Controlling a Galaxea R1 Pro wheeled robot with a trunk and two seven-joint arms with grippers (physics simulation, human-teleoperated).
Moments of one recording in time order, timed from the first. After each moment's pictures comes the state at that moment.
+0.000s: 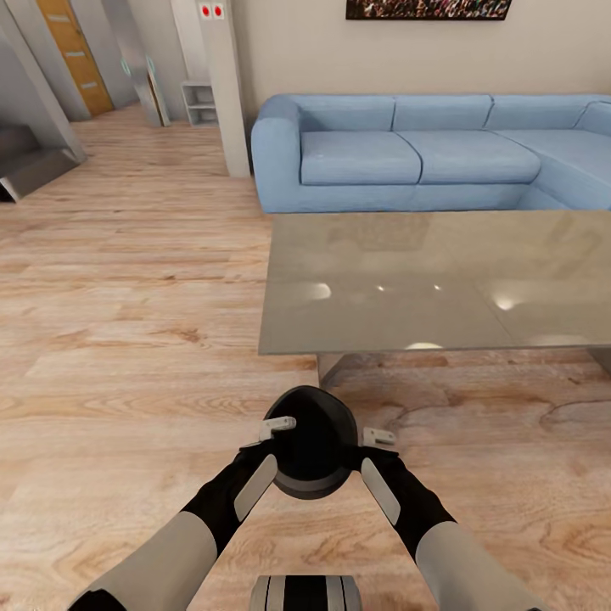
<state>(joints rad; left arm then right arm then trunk) -0.71 -0.17 -0.43 -0.64 0.60 0.35 0.41 -0.66 0.12 0.24 -0.66 -0.44 0.44 -0.31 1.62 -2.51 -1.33</state>
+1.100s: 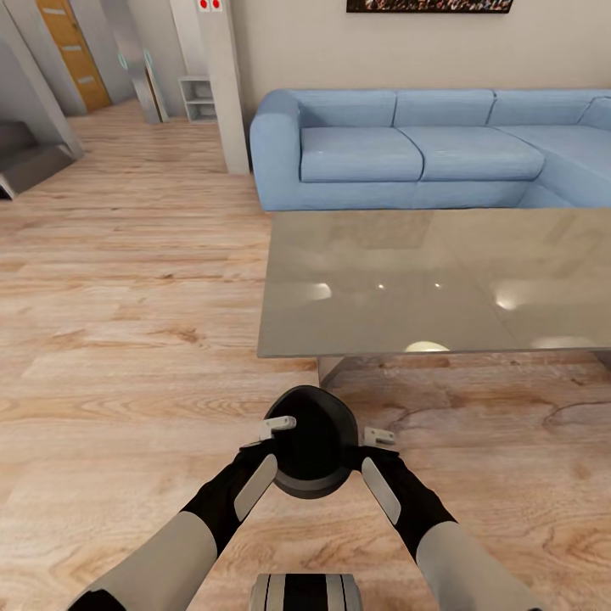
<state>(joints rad) -0.71 -0.17 -0.43 -0.65 0.60 0.35 0.41 -0.66 0.12 0.24 -0.67 -0.45 0.44 -0.31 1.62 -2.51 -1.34</state>
